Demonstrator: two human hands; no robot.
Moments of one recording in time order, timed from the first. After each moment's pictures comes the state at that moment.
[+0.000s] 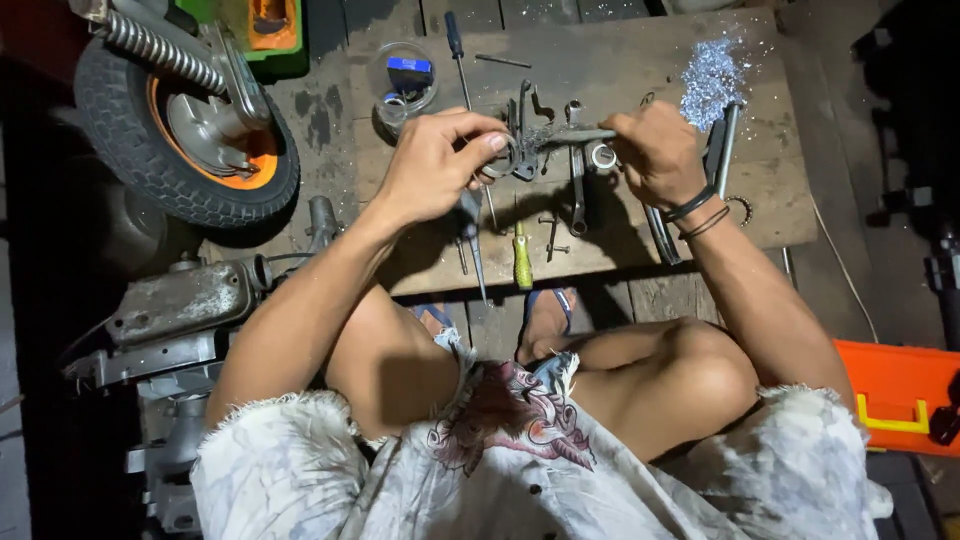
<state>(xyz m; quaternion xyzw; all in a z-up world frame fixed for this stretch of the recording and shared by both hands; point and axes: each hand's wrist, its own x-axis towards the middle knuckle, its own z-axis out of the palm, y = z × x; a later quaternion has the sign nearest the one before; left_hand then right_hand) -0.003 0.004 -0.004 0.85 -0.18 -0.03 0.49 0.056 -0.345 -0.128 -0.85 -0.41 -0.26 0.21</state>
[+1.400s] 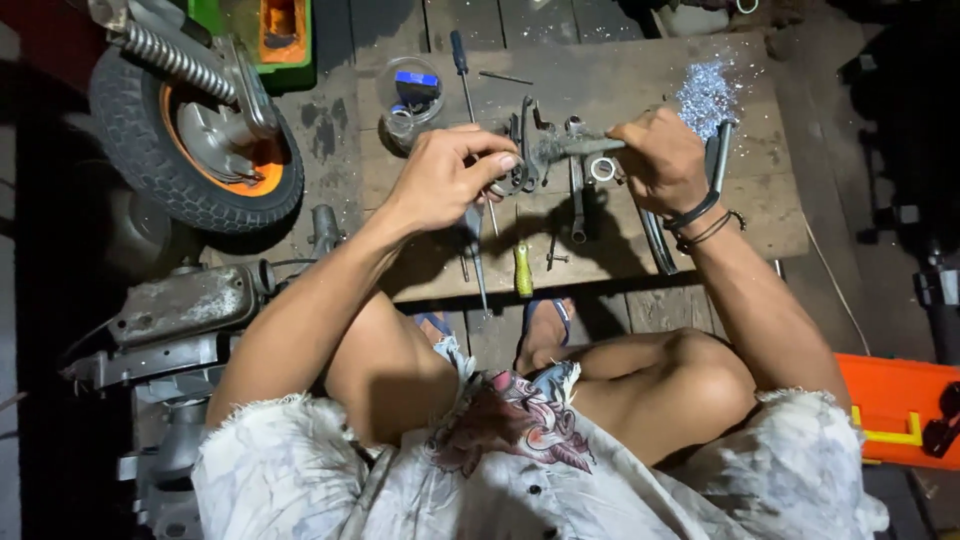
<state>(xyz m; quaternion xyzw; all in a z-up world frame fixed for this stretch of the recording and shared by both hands) -0.001 0.006 -0.021 0.72 -0.23 -0.04 0.66 0.067 -0.346 -0.119 -0.77 -0.46 -0.32 0.31</state>
